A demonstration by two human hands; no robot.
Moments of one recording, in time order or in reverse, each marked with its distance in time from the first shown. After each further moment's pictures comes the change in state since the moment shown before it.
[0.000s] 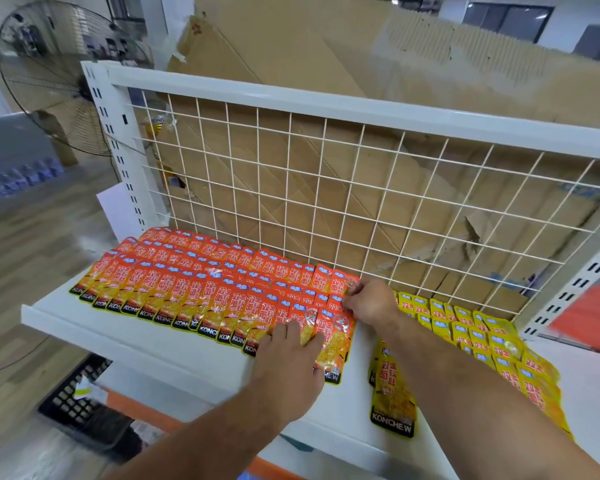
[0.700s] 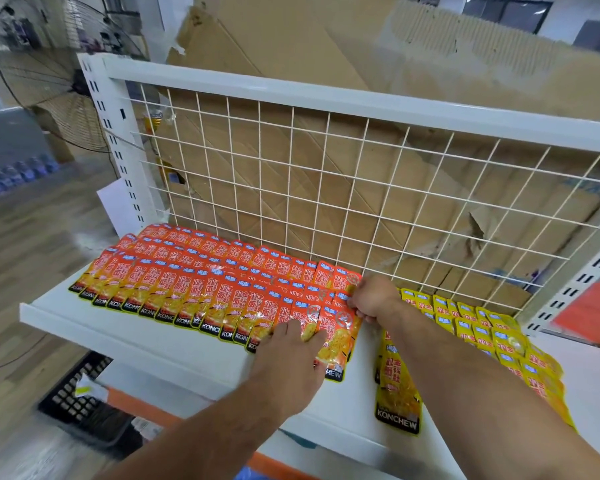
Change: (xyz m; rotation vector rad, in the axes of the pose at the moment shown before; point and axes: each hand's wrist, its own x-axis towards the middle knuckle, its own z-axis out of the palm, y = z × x) left_hand 0.000 -0.008 -0.004 -0.070 -0.039 0.010; right_hand 0.015 -0.005 0.001 -0.359 -0.097 0.030
